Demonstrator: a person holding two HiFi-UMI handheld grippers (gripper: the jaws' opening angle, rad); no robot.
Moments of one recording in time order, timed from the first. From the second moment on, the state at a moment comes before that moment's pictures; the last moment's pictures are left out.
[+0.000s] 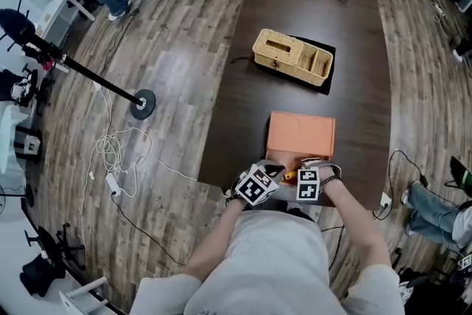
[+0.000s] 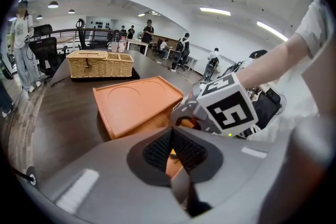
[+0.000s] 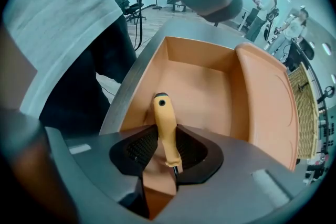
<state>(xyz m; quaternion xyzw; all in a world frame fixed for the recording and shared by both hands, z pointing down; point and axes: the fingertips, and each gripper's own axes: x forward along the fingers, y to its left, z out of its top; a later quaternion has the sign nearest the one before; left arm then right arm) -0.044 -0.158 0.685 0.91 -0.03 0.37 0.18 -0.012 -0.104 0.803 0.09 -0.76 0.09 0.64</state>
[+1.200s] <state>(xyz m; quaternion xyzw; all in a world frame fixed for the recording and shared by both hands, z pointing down) -0.041 -0.132 0.688 0.88 -0.29 0.27 0.27 -0.018 -0.109 0.803 0.13 -0.79 0.12 0.59</state>
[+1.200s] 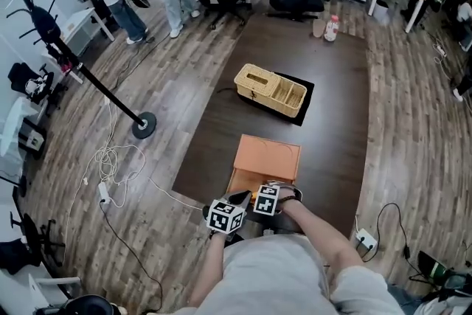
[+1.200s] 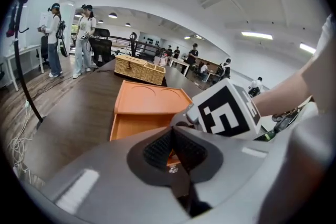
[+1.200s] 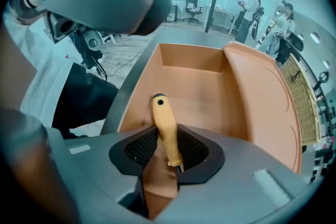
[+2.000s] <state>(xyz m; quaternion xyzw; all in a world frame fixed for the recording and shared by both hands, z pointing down) -0.042 -0.136 0.678 0.86 -0.35 0.24 0.27 -0.018 -0.115 0.795 0.16 -0.81 0.12 0.56</state>
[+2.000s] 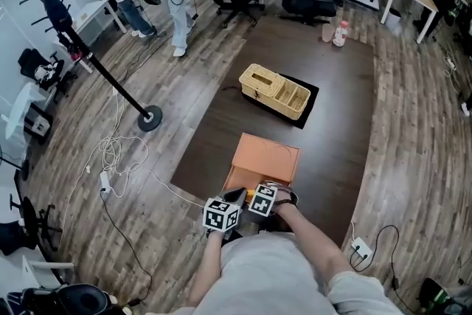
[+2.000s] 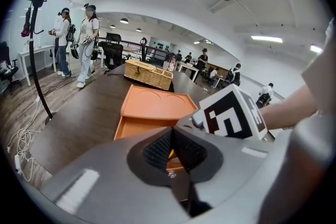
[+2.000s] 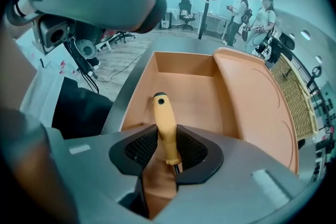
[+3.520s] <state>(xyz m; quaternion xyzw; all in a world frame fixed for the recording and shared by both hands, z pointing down) -0.062 -0.142 0.687 0.85 -0.38 0.25 0.28 -0.014 -0.132 0.763 0.25 -0.83 0.14 0.48</state>
